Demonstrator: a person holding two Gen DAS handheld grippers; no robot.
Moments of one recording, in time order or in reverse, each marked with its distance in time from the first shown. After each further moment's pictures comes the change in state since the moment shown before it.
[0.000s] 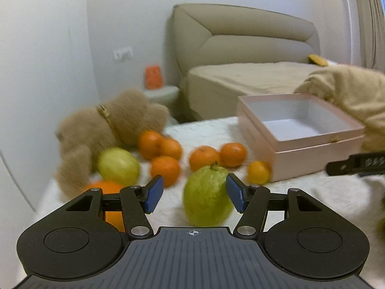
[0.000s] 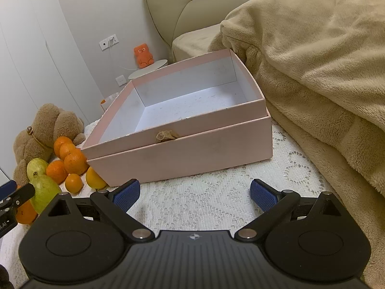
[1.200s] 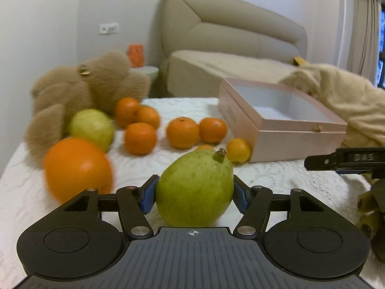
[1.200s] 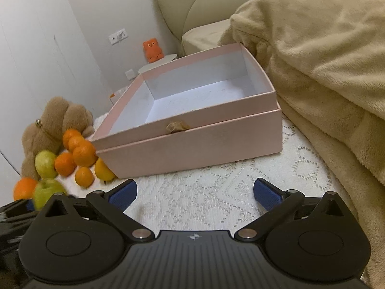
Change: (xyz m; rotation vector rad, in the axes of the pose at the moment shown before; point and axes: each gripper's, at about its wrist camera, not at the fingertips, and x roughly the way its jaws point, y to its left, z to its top) left arm 0.000 0.016 -0.031 -0.098 0.043 -0.127; right arm 0.002 0.005 -0.002 -0.046 0.035 0.030
